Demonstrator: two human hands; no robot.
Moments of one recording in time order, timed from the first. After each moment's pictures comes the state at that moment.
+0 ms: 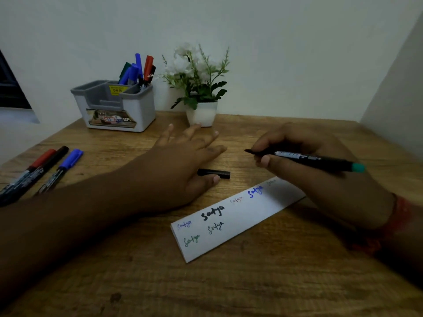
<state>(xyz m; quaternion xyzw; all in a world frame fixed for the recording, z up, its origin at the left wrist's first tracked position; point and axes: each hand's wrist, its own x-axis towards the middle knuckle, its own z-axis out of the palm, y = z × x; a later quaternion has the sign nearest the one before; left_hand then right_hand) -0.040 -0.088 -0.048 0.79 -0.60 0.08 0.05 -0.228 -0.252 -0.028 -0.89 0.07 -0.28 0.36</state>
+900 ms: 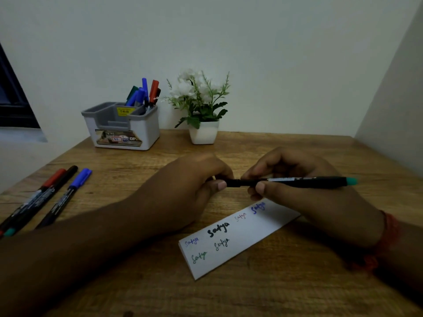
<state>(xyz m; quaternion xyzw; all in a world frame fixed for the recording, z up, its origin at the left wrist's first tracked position) -0.063 -0.083 -0.039 0.74 -0.61 0.07 0.26 -0.231 -0.234 -0.023 -0.83 0.07 -0.22 0.51</state>
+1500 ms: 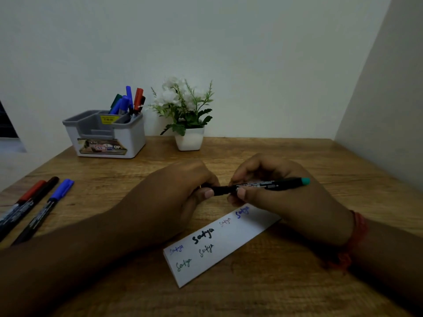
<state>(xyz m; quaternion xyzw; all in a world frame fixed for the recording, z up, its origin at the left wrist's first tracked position) -0.064 -0.083 -0.040 0.72 -0.64 0.11 0.25 -0.230 -0.239 -0.026 -0.82 0.04 -0.22 0.52</state>
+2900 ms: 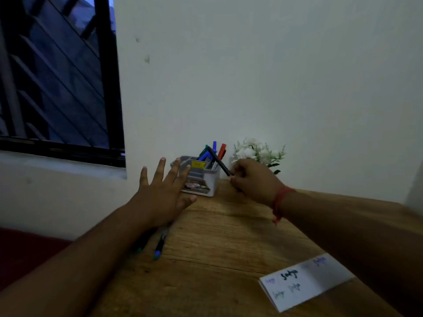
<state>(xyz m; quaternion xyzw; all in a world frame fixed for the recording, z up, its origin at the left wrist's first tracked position) 0.078 0.036 -0.033 0.91 -0.36 0.19 0.02 -0.045 -0.175 0.027 -0.93 0.10 -0.21 0.28</state>
